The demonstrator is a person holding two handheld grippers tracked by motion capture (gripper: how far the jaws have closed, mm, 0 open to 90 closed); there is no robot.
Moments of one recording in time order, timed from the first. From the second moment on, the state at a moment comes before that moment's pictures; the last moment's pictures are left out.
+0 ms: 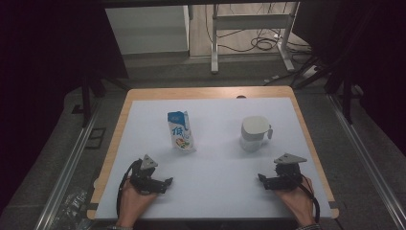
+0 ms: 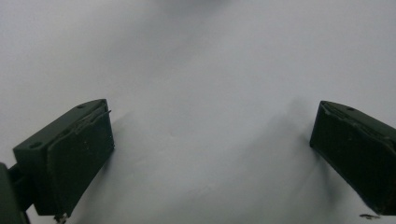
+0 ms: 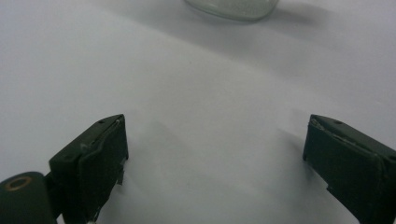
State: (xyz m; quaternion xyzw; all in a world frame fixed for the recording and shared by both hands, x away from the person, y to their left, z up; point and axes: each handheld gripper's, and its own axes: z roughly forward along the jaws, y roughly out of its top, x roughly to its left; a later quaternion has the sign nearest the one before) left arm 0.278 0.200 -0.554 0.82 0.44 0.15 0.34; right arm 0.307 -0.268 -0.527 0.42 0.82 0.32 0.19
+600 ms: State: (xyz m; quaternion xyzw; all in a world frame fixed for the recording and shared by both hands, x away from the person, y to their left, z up) left arm 0.277 0.200 -0.555 0.82 0.44 0.15 0.34; right arm 0.319 -0.272 -0.512 0.43 0.81 0.34 0.21
